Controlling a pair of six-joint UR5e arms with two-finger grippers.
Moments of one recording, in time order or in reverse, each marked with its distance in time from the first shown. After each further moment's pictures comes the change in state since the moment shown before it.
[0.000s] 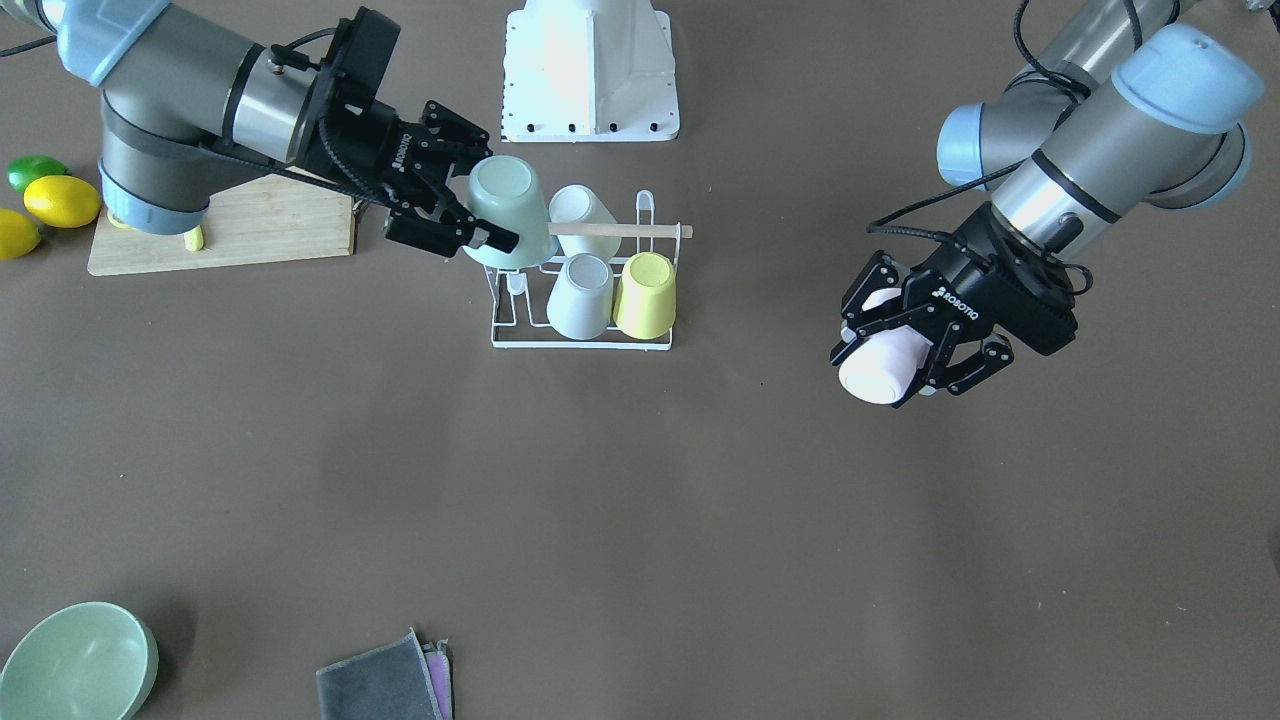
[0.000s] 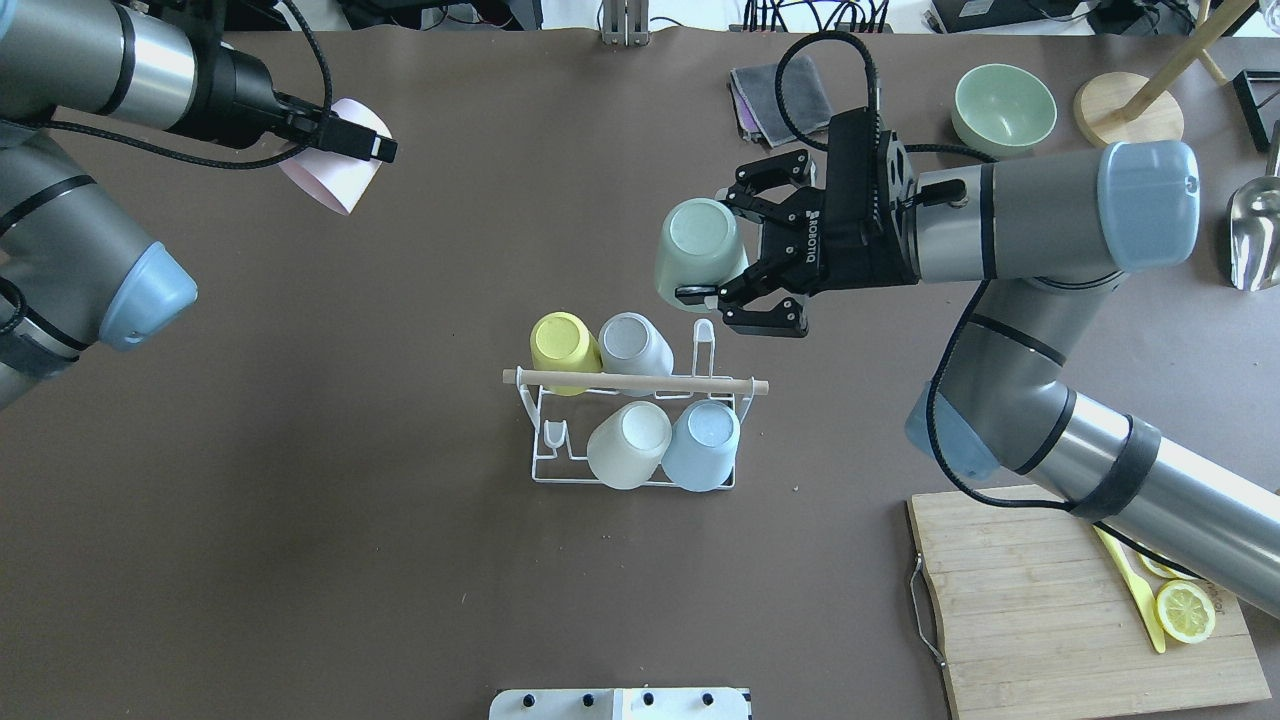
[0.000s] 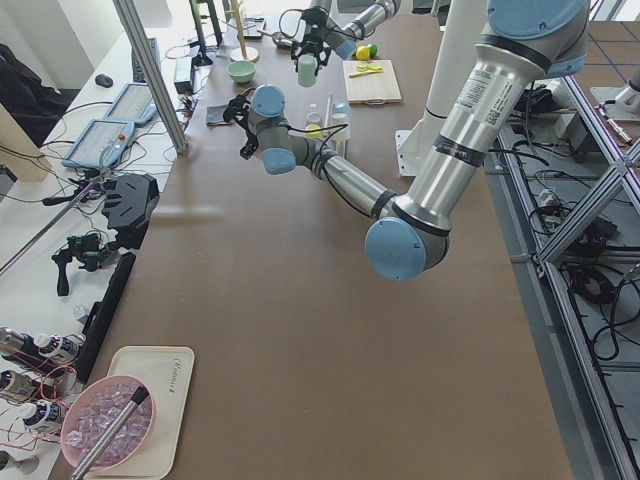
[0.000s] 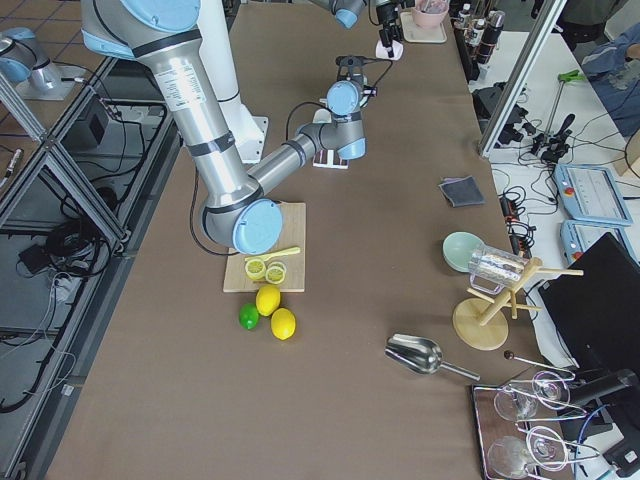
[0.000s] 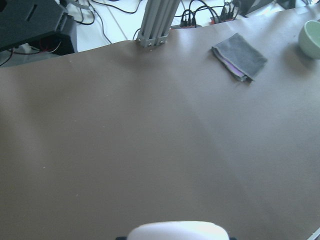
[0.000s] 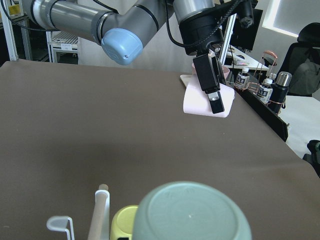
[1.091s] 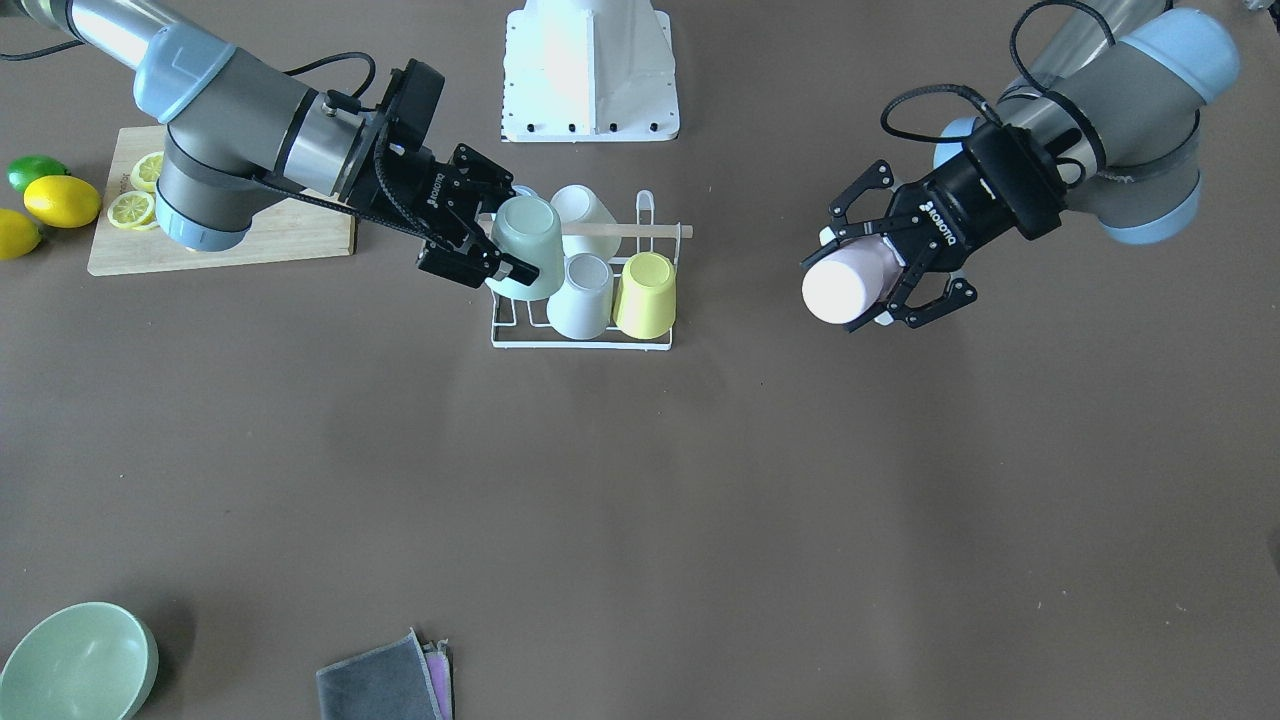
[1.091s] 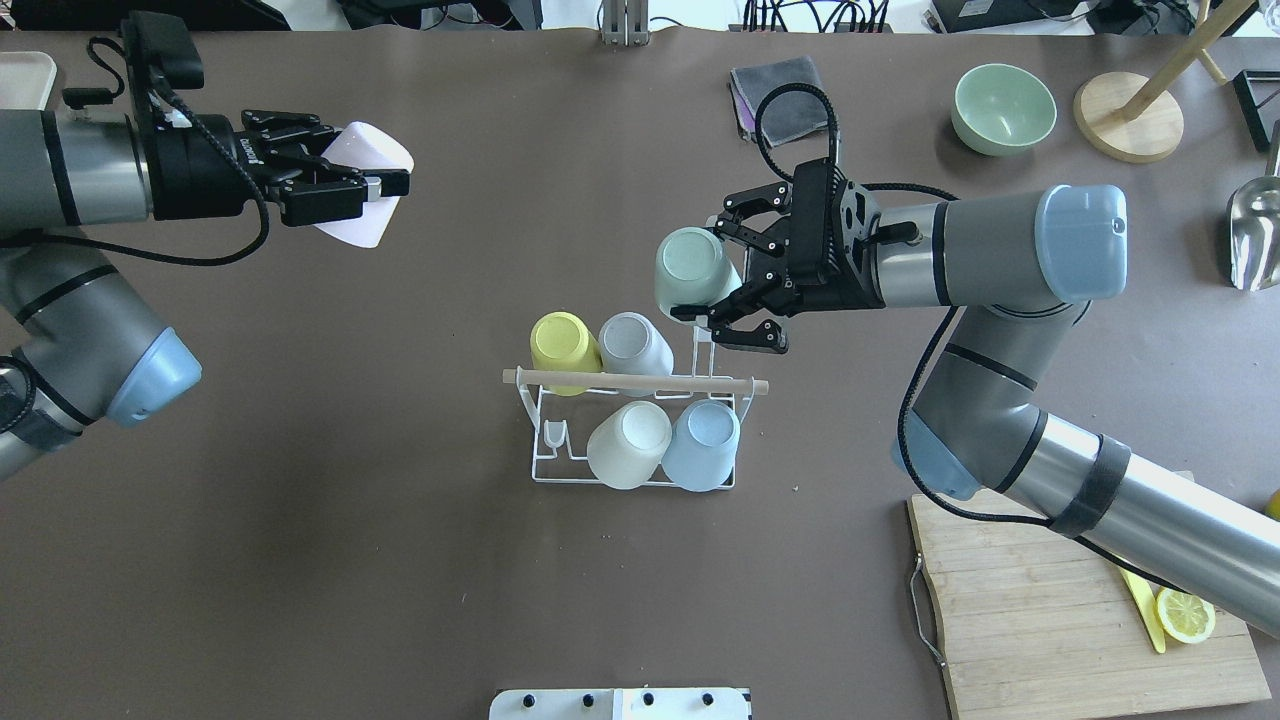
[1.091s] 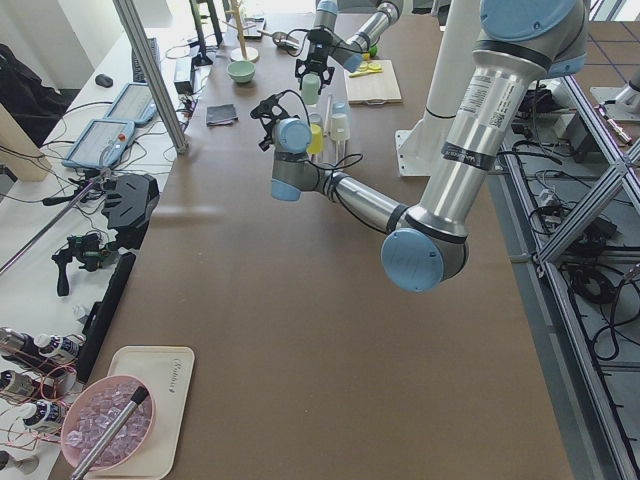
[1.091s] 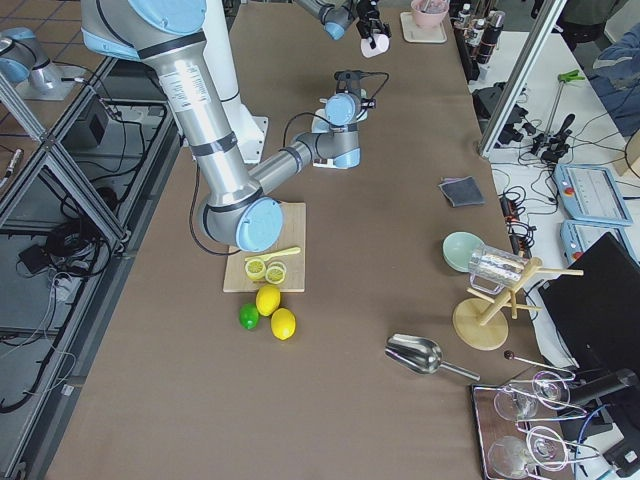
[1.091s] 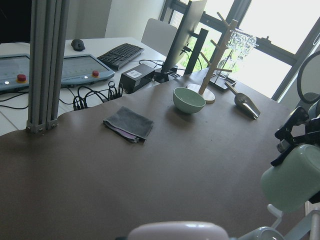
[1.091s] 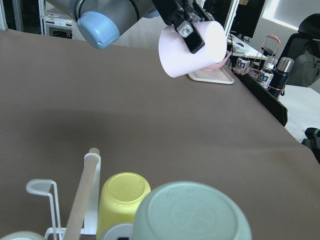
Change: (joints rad) left arm 0.113 0.084 0.018 -0.648 0.200 -0.021; right arm -0.025 -0.007 -0.086 0.004 -0.056 -0.075
